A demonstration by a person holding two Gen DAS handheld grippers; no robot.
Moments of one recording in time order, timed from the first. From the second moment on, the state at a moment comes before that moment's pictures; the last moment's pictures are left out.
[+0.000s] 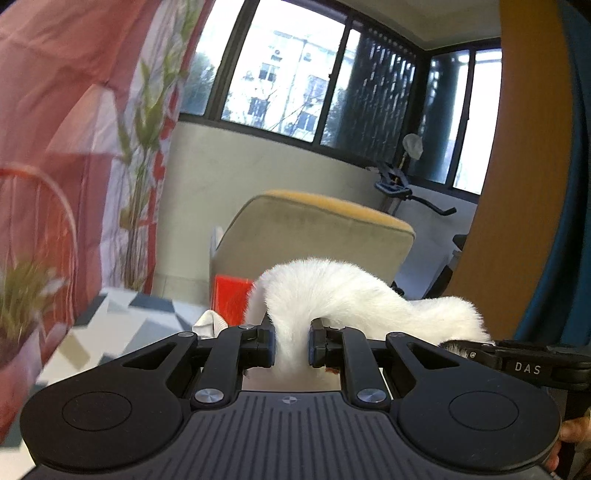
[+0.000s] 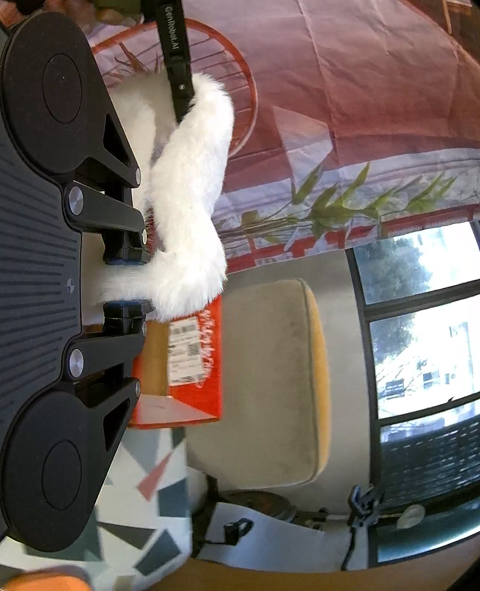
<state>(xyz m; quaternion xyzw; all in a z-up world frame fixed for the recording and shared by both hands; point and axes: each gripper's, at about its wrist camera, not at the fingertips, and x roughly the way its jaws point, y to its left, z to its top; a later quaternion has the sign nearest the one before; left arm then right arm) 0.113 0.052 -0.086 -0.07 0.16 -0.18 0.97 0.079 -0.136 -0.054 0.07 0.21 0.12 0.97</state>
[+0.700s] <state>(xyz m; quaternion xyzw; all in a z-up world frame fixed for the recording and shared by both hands) 0.253 -0.021 -0.054 0.06 0.12 -0.22 0.97 0.214 -0.185 -0.049 0.07 0.18 0.07 0.98</state>
